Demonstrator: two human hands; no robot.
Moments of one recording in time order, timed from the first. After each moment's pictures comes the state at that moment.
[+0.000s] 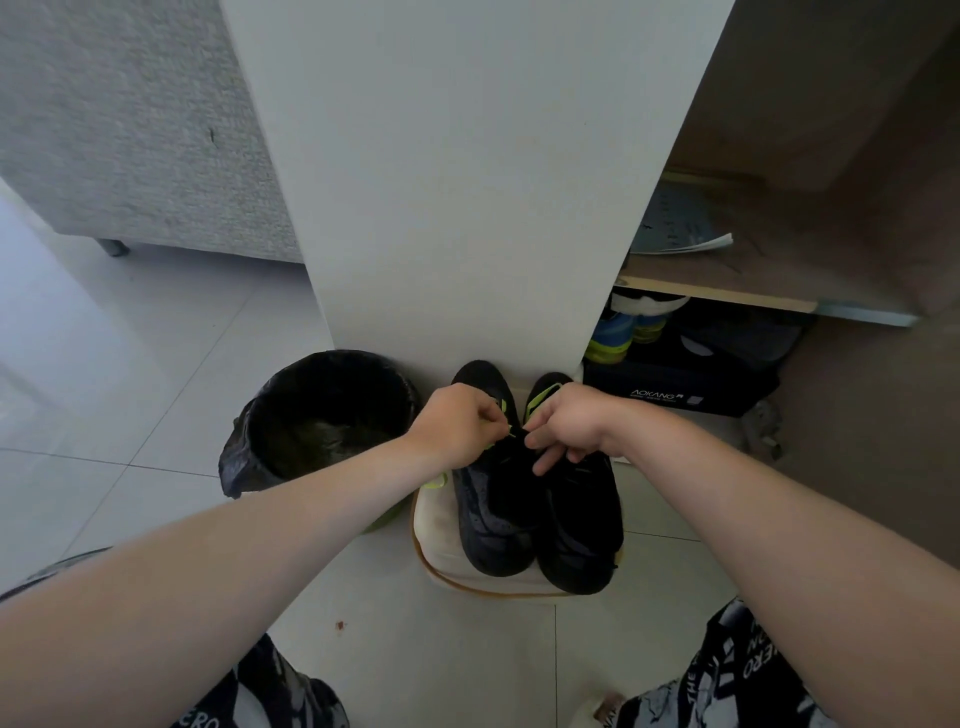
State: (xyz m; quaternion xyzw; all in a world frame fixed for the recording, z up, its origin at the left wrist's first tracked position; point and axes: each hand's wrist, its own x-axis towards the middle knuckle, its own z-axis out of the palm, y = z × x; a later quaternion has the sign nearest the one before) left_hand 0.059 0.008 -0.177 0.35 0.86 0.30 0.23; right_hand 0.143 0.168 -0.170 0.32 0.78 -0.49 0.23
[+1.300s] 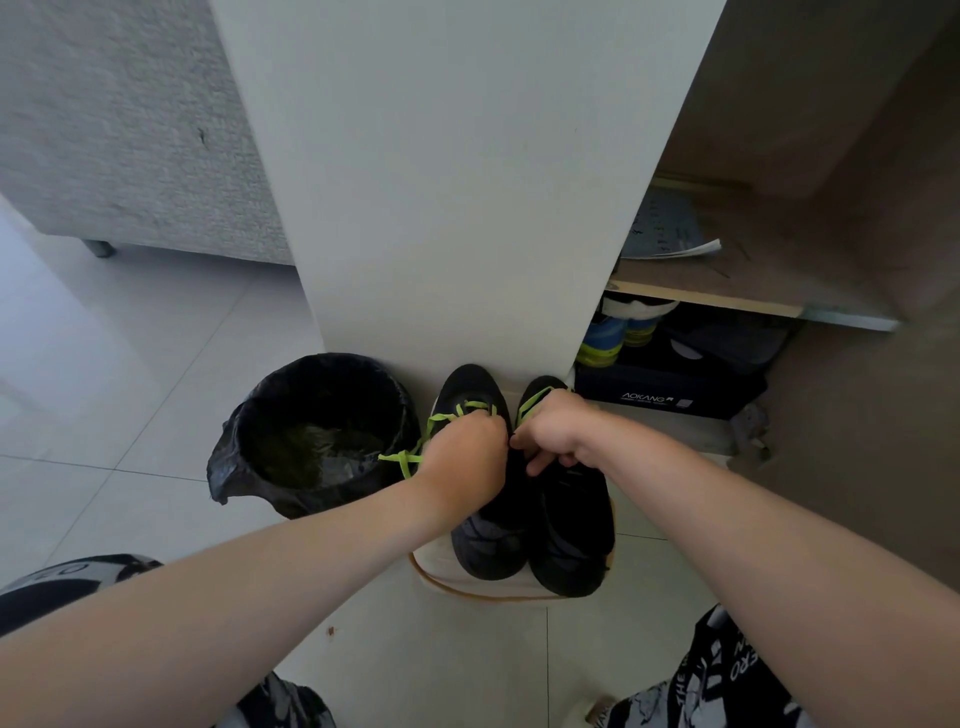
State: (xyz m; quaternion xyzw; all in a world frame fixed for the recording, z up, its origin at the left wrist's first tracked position) left_hand 0.090 0.019 -0.194 0.43 0.89 0.12 0.10; right_hand 0.137 0.153 -0.174 0.41 0.79 -0.41 0.20
